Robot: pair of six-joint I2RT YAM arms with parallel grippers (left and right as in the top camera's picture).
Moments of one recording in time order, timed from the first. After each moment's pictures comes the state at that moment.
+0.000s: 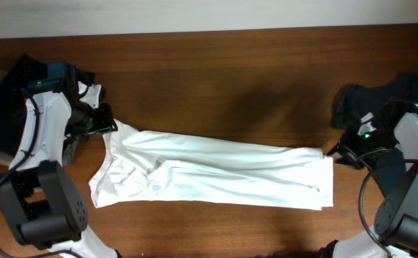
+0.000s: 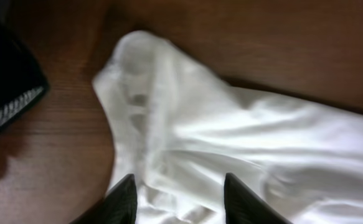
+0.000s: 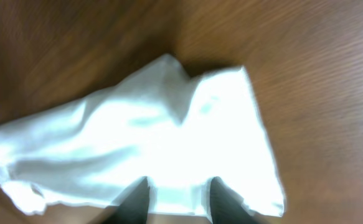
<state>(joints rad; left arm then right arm) 0.19 1.90 1.53 -1.12 0.23 0.08 -0.45 1.77 1.21 -1.18 -0.41 0.12</state>
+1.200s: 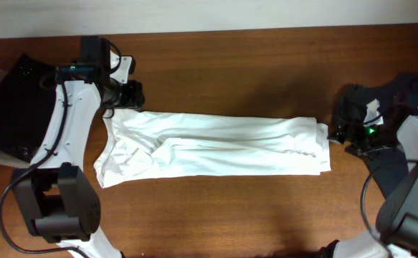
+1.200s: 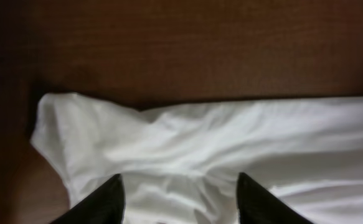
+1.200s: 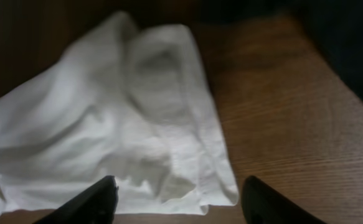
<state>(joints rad) 0.00 1.90 1.66 -0.99 0.20 0.06 -0.49 1.79 1.19 -0.93 -0.45 -0.01</state>
